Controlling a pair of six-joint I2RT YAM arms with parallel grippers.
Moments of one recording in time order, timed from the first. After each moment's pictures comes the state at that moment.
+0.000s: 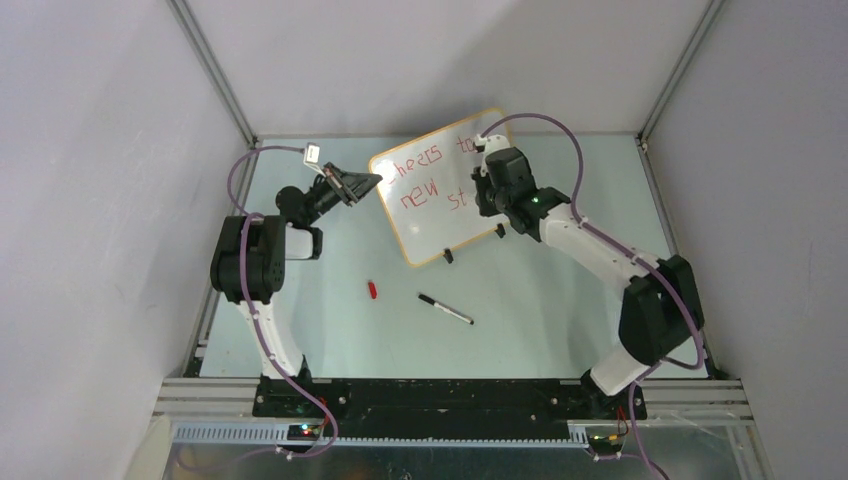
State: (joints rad) left arm -0.01 1.96 0.86 1.43 0.87 -0.99; right arm 0.56 1.64 1.33 -0.31 0.16 0.15
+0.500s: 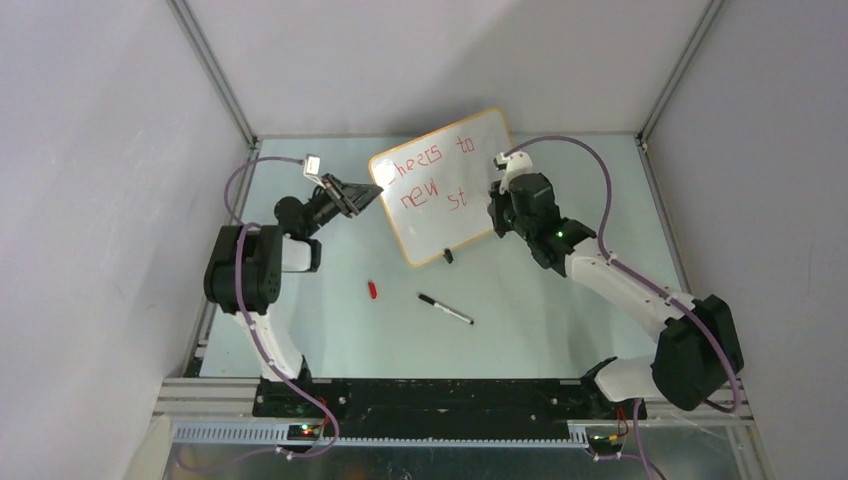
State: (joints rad) left arm -0.01 1.89 0.75 1.41 0.84 -0.92; right arm 0.57 1.38 1.05 -0.14 0.18 0.15
